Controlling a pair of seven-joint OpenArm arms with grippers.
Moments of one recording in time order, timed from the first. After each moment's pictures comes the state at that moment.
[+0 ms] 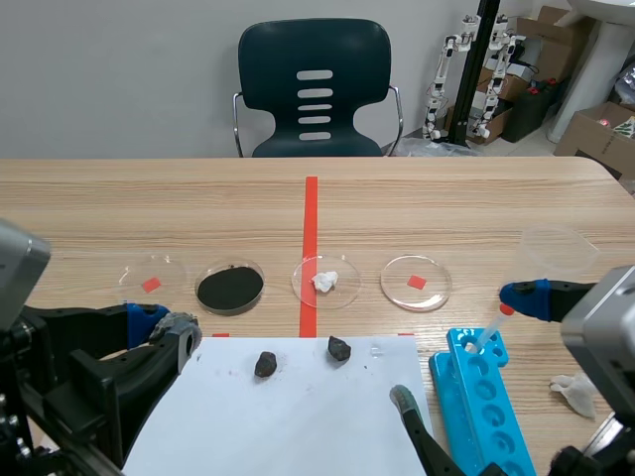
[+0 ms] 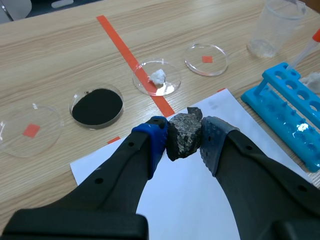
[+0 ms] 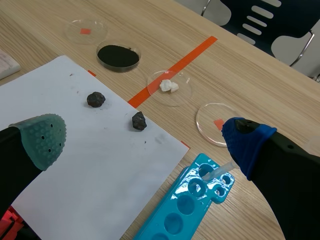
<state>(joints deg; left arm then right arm) 49.7 -16.2 -1.7 123.2 -9.1 -24.5 1.5 -54.2 13.8 7.0 119.9 -12.8 27.9 19.1</state>
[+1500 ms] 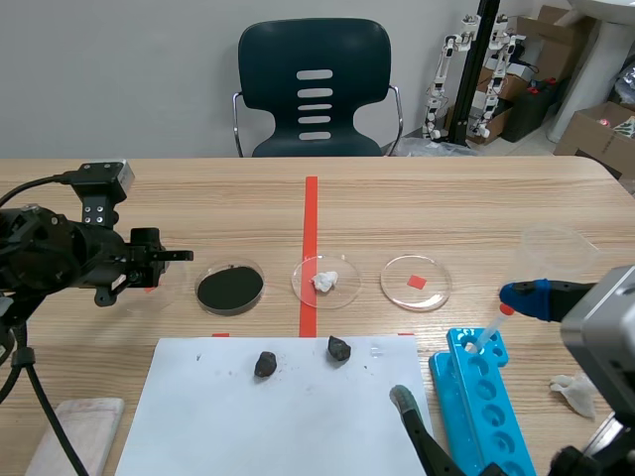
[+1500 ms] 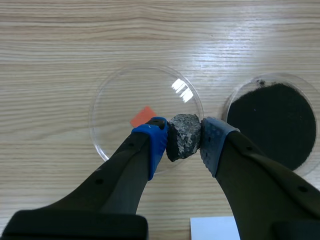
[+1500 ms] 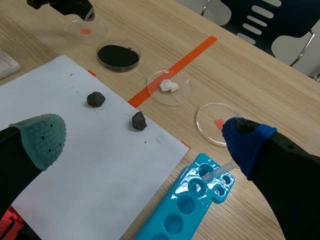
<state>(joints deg) -8.9 -10.8 -1.3 71.1 -13.8 -6.7 35.3 -54.2 13.8 7.0 119.9 -12.8 27.9 19.1</state>
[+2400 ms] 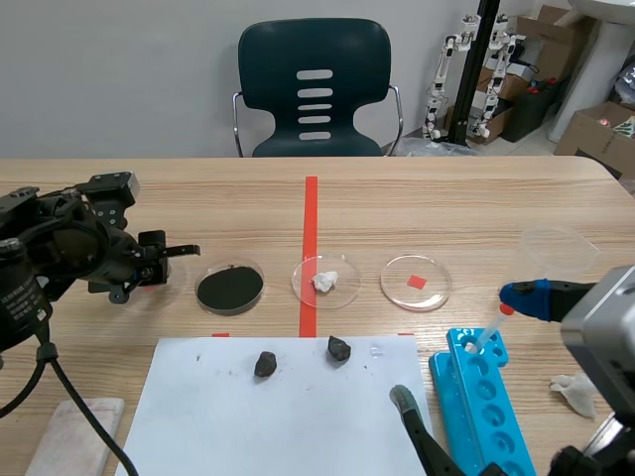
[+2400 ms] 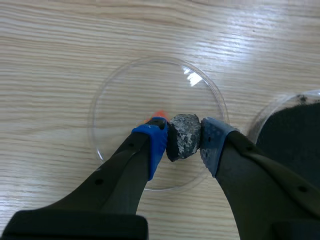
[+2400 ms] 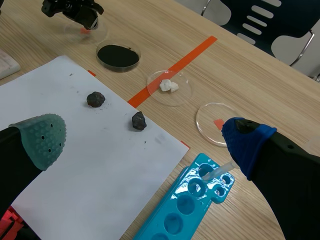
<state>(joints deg) -17.7 -8.8 -1.3 56.9 -12.7 -0.8 36.3 -54.2 13.8 7.0 119.9 -12.8 27.9 19.1</state>
